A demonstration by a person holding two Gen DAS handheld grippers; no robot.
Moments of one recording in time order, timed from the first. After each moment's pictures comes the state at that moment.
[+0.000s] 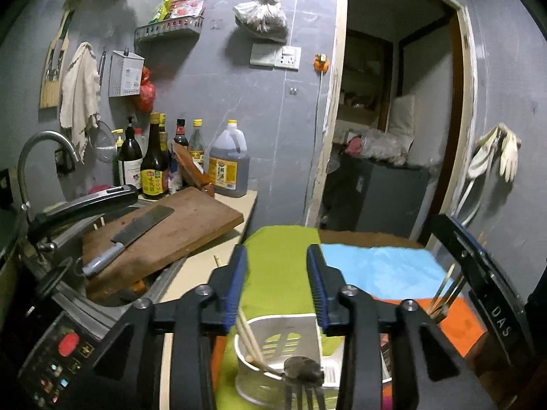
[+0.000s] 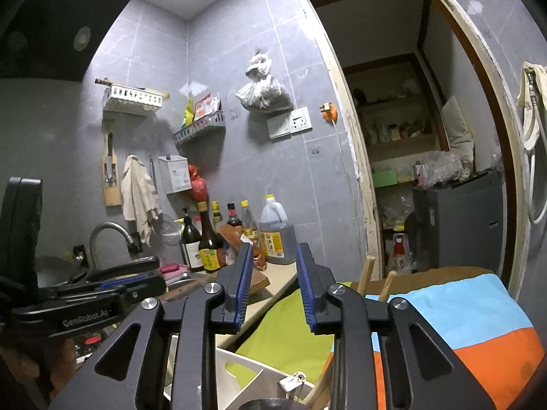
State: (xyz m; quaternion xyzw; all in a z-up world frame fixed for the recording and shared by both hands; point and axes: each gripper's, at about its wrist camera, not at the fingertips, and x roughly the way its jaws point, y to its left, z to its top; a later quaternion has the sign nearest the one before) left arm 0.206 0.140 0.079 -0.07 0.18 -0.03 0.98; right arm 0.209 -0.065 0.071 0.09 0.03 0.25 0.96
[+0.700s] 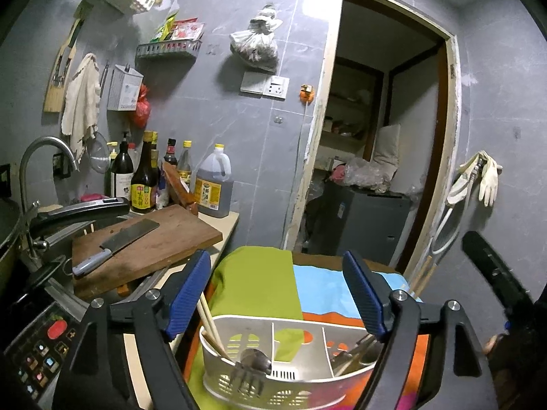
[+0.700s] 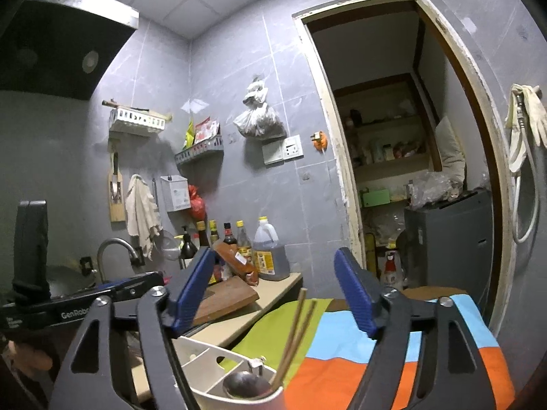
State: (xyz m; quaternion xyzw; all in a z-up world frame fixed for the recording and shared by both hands) left arm 0.169 0.117 0.106 -0.09 0.12 -0.05 0.99; right arm 0.168 -0.121 0.099 0.09 0.00 0.24 0.97
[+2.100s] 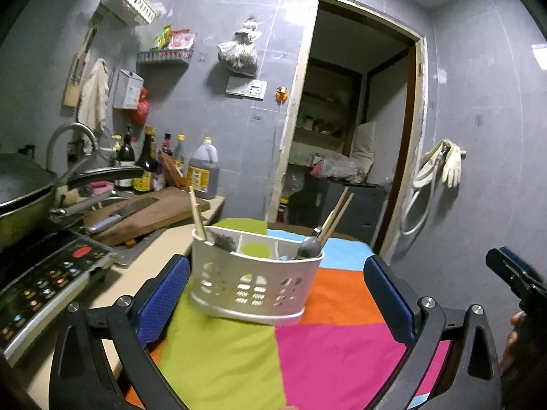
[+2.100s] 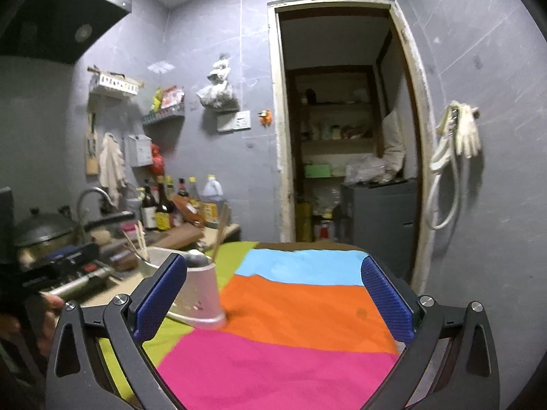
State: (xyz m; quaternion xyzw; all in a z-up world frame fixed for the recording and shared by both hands) left arm 0.023 0.075 0.074 -0.08 0.12 -0.07 0.99; right arm 0.016 -0.206 0.083 0.01 0.07 0.12 0.99
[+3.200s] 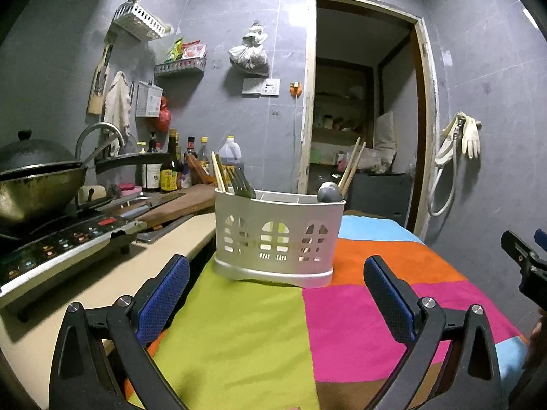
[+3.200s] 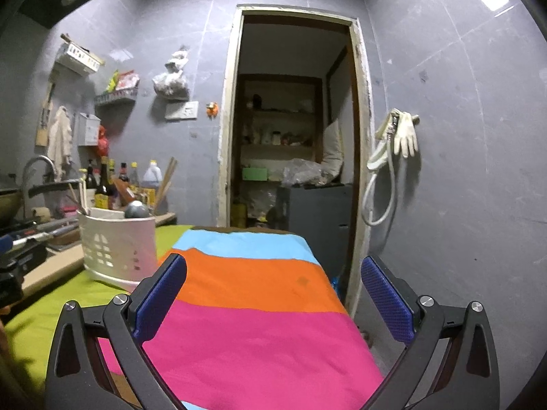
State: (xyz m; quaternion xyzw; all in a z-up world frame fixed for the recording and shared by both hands) left arm 0.003 0.053 -0.004 -0.04 0.10 -0.01 0.99; right arm -0.007 -0.204 0.008 -0.02 0.05 -0.02 1.00
